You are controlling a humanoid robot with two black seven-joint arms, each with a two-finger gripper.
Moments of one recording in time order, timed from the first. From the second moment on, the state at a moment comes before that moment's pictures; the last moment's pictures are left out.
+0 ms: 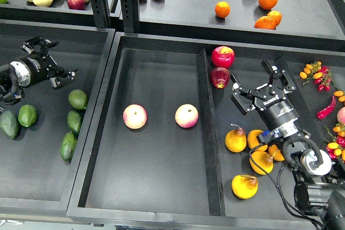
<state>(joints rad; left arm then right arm) -0.94 0.17 -0.91 0.00 -0.41 -0.49 0.49 0.37 -0.03 1.44 0.87 0.34 0.58 -0.49</state>
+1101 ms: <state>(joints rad) -0.49 0.09 -1.20 -0.28 -0.67 -0.49 0.13 0.26 0.02 1.52 0.96 0.32 0.58 -0.26</state>
